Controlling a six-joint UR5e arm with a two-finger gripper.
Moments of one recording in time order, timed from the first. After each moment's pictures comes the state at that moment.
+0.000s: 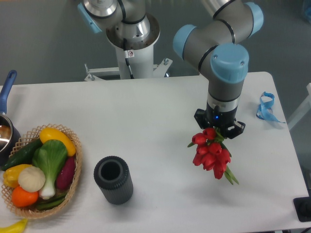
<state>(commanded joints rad) 2.60 -1.94 -1.56 -1.08 1.59 1.07</state>
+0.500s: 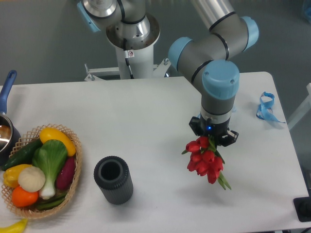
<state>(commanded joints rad) 2.58 -1.98 -1.55 -1.08 1.62 1.07</state>
